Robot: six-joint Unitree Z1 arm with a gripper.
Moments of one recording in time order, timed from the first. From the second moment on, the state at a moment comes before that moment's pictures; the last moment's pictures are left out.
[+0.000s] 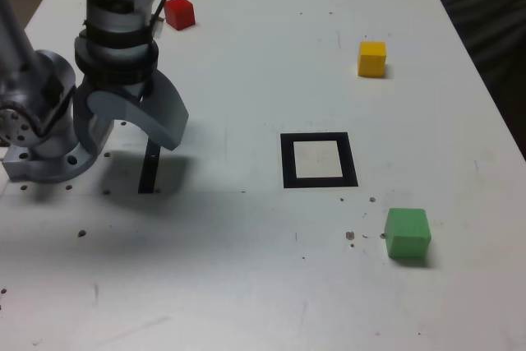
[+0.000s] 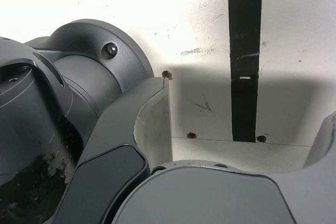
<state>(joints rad) -0.13 1.48 -0.72 1.07 -0.01 -0.03</state>
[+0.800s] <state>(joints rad) -0.11 1.44 -0.70 1.05 0.03 -0.04</state>
